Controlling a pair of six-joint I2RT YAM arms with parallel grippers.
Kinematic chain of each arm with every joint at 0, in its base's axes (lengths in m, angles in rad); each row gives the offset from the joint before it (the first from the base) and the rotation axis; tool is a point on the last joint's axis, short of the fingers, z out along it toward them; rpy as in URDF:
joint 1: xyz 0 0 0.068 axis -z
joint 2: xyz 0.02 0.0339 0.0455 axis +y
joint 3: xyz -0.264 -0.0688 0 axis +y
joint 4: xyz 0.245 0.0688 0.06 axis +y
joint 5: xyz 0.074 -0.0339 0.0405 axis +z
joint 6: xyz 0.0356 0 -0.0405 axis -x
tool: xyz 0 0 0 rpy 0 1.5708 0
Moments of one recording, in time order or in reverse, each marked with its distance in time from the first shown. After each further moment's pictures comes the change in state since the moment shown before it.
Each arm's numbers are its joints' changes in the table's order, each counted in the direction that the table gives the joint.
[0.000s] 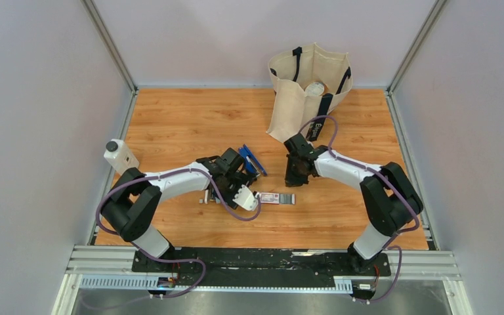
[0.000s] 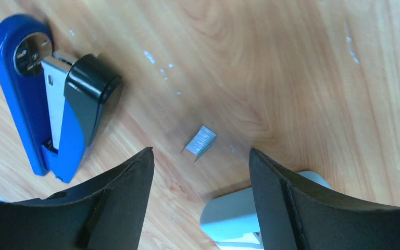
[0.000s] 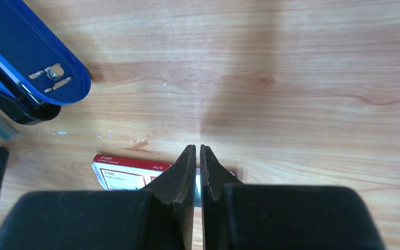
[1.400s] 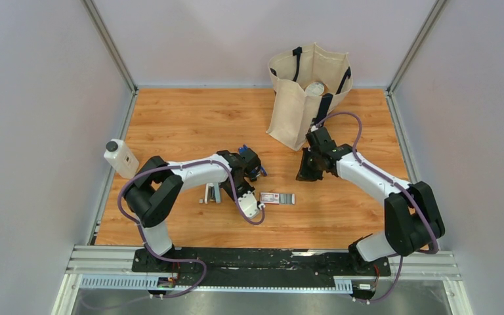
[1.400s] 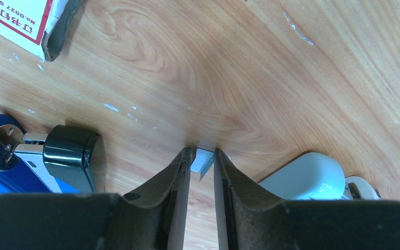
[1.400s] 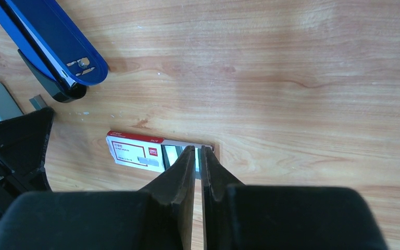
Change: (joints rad) left arm 0.081 0.193 -0.206 0.299 0.098 -0.260; right arm 0.160 -0.216 0.058 0.038 0.109 0.084
